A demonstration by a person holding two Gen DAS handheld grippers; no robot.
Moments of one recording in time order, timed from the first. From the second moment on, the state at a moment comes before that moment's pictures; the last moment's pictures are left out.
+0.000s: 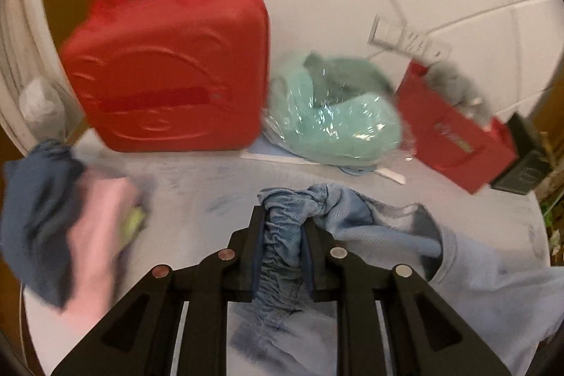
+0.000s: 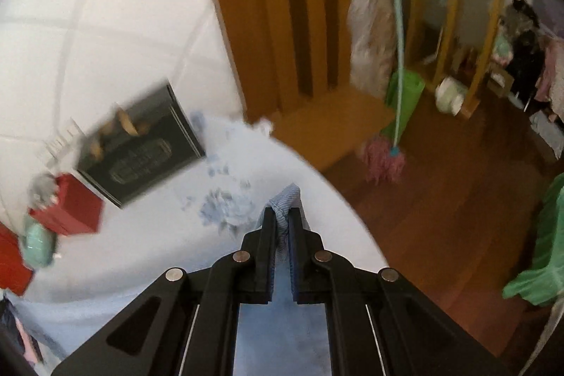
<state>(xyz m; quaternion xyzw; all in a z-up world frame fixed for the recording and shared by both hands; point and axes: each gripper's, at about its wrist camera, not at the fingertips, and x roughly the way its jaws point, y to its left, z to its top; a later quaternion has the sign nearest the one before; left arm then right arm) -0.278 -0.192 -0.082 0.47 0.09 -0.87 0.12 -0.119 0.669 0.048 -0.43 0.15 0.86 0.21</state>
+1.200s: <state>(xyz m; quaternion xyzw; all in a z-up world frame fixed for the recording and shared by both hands) -0.178 -0.184 -0.182 0.57 0.11 -0.81 0.06 0.034 0.608 -0.112 -0.56 0.18 0.78 0.22</state>
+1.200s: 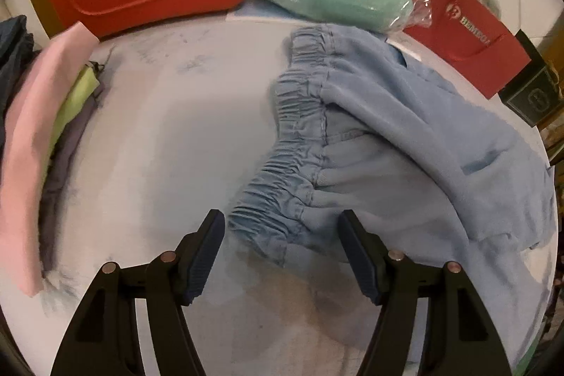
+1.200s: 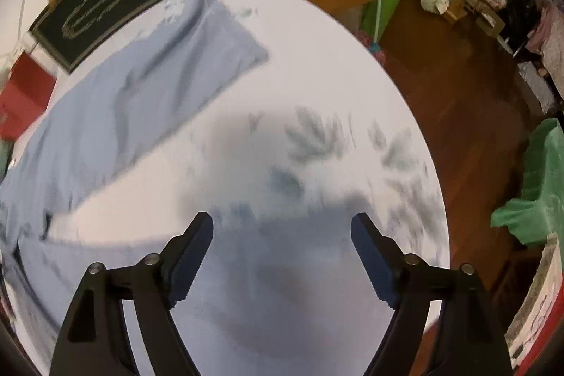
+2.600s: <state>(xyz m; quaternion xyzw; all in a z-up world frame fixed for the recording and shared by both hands) -0.119 -0.219 -0.149 0.57 0.05 -0.81 0.14 0.051 0.670 -0.115 -0.57 0.19 0.77 0.24</state>
